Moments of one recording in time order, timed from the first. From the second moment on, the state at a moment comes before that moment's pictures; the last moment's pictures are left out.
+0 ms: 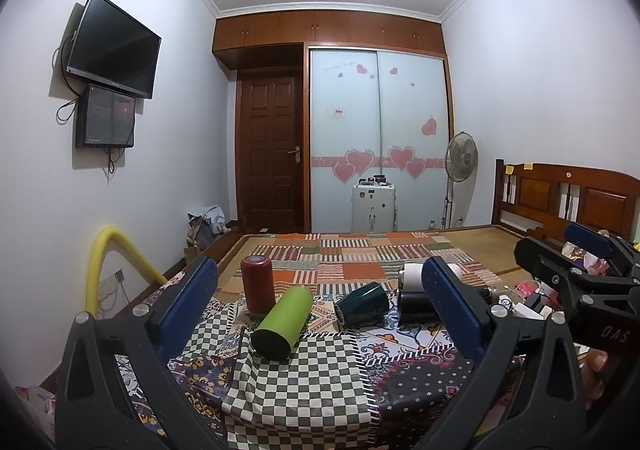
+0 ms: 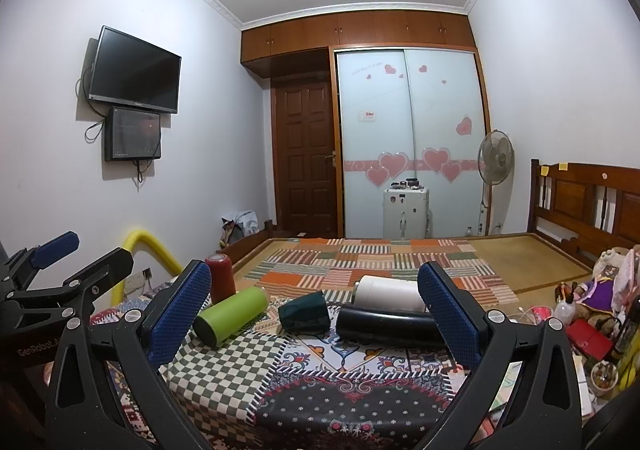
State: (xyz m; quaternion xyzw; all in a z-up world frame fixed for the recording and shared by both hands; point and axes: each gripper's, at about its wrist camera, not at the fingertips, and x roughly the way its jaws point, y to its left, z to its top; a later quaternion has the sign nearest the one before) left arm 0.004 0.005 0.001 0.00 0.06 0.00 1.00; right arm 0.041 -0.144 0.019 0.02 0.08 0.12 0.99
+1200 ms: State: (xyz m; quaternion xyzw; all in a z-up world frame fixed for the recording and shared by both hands) left arm 0.324 0.079 -0.139 0.02 0.47 -0.05 0.88; right arm 0.172 -0.134 -0.072 0.00 0.21 0.11 0.97
